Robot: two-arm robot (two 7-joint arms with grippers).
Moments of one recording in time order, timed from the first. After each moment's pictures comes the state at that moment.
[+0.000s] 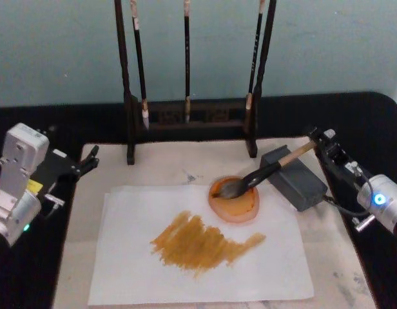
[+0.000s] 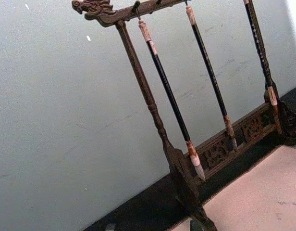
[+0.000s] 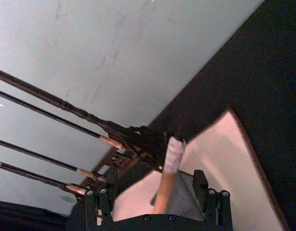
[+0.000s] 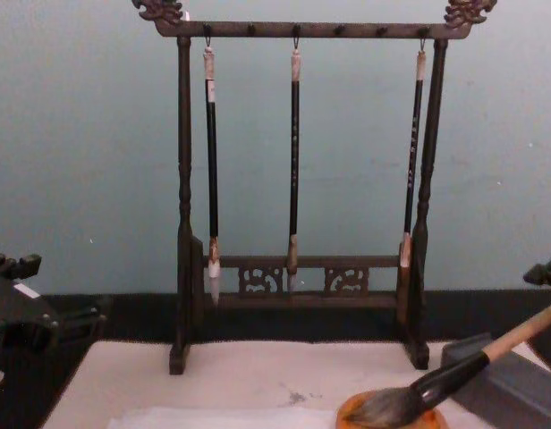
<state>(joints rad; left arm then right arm) -0.20 0.60 0.45 -1.41 -0.25 -0.12 0.03 0.25 0.58 -0.46 -1.38 1.61 0.08 0.06</state>
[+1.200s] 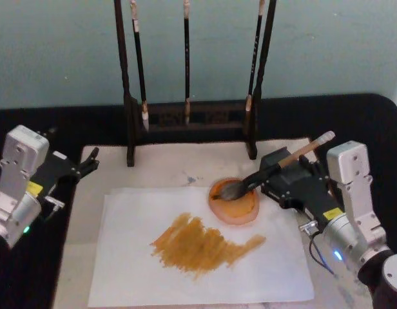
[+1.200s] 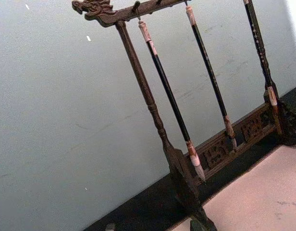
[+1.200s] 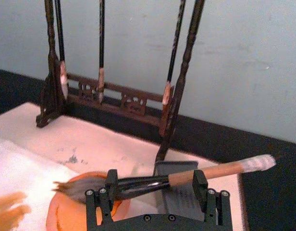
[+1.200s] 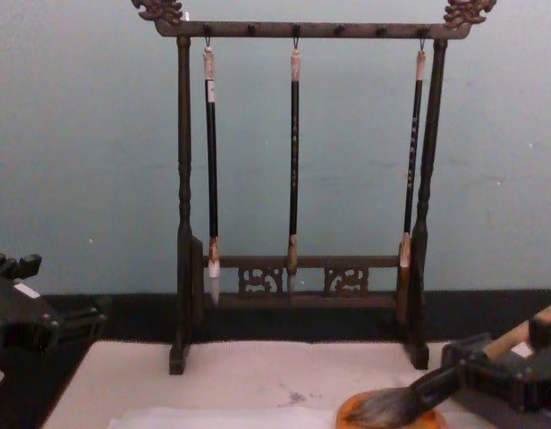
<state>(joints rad) -0.20 0.60 0.45 -1.41 -0.25 -0.12 0.03 0.21 0.67 -0.75 -1.58 0.55 -0.10 -0.25</state>
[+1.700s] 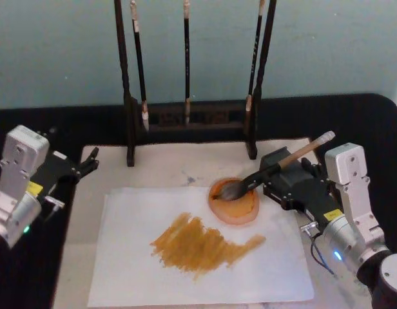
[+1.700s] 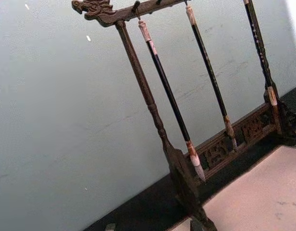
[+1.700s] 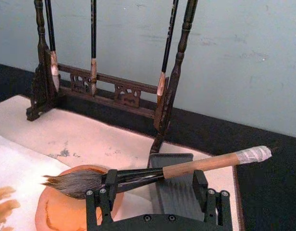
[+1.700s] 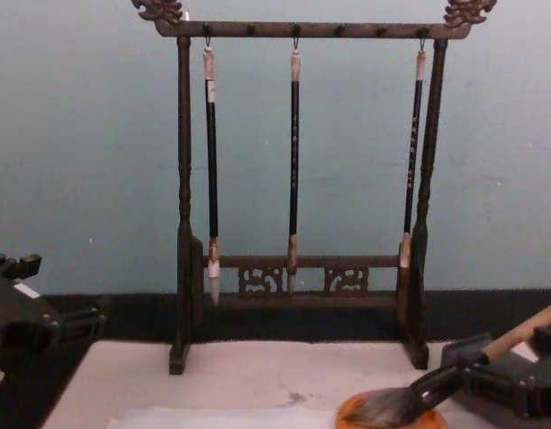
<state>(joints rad) -0.20 0.60 0.45 -1.41 -0.25 -0.12 0.03 0.21 0.65 -0.73 -1.55 0.53 -0.08 -0.25</state>
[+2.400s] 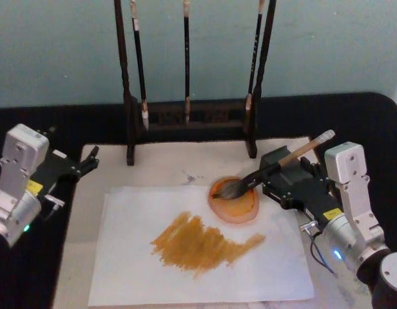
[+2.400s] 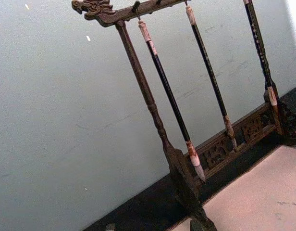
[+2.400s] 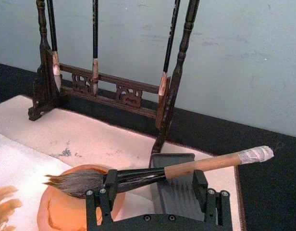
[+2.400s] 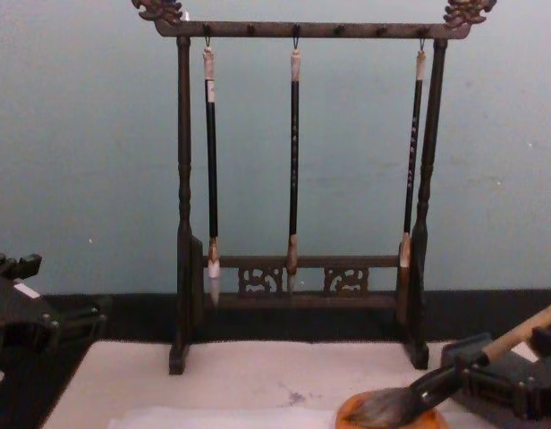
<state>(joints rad) -0.20 0.60 0.45 -1.41 -0.25 -0.12 0.03 0.21 0.65 -0.74 -1.55 0.53 -0.08 -0.24</state>
